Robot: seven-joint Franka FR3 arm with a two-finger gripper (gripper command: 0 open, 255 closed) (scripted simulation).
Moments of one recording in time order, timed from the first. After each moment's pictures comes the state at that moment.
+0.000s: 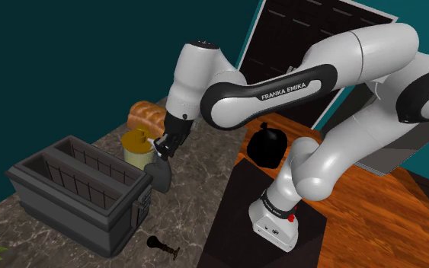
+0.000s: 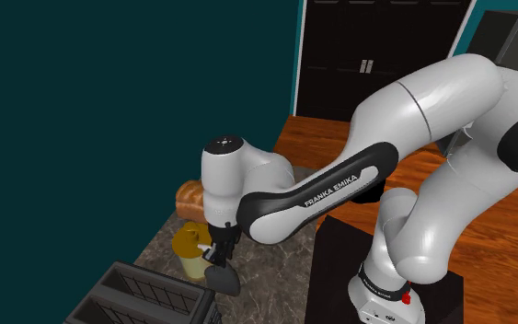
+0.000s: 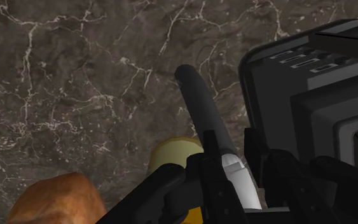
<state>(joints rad) 0.37 -0.32 0.28 -2.47 0.14 2.24 0.48</state>
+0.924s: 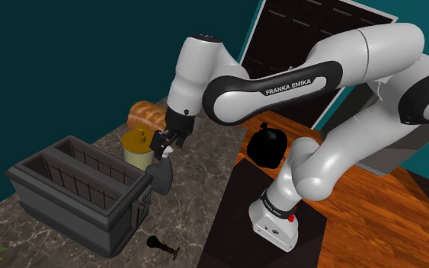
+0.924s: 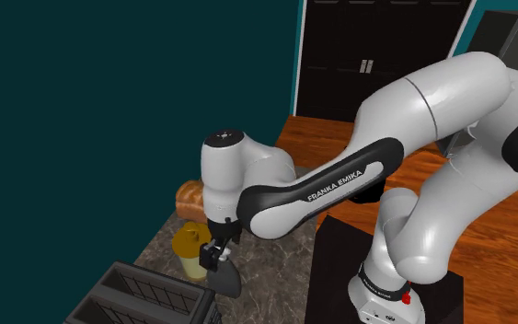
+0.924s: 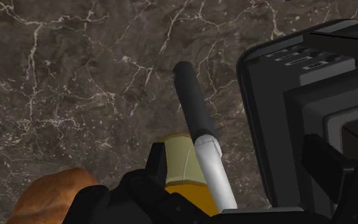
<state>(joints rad) 0.37 -0.34 0.28 -2.45 0.14 2.20 0.48</state>
